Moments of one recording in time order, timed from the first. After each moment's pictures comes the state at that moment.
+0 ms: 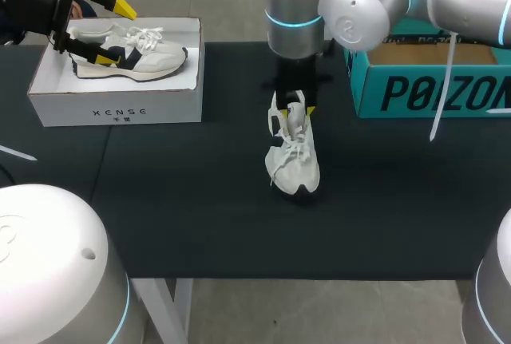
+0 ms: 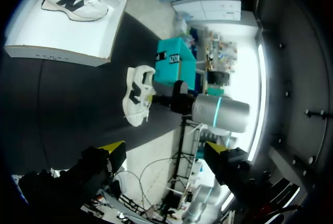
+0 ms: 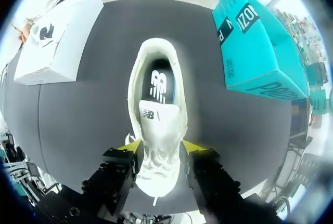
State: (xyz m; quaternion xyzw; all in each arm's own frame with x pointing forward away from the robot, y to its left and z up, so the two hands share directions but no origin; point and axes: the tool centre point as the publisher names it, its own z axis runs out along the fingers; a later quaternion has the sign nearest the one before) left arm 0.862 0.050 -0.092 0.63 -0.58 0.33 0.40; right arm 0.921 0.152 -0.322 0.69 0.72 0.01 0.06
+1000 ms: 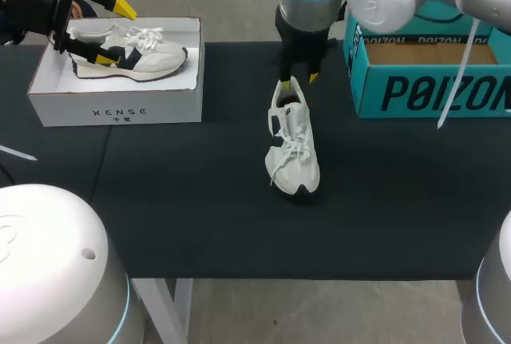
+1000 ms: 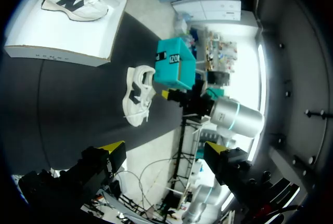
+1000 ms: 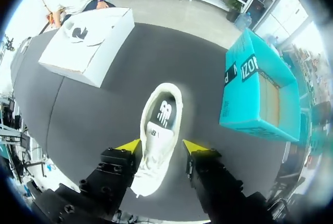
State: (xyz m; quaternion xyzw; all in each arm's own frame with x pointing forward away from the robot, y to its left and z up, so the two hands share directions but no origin) left arm 0.862 0.050 -0.092 0.63 -0.58 0.33 0.40; right arm 0.951 0.148 -0.262 0.58 0.81 0.08 0.09
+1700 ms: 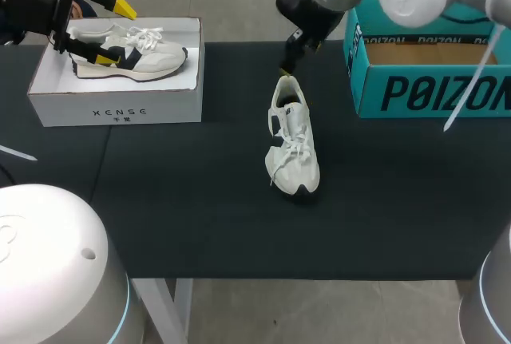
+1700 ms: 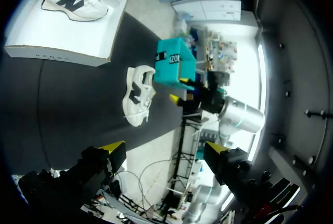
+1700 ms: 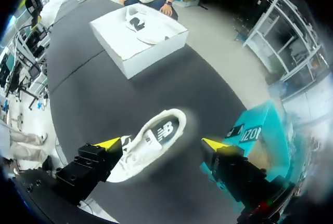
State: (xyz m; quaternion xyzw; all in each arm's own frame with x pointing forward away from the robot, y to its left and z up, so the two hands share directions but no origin) left arm 0.862 0.050 -0.092 0.63 -0.58 0.33 0.40; right arm 0.971 0.141 -0.222 0.30 0.94 0.14 0.10
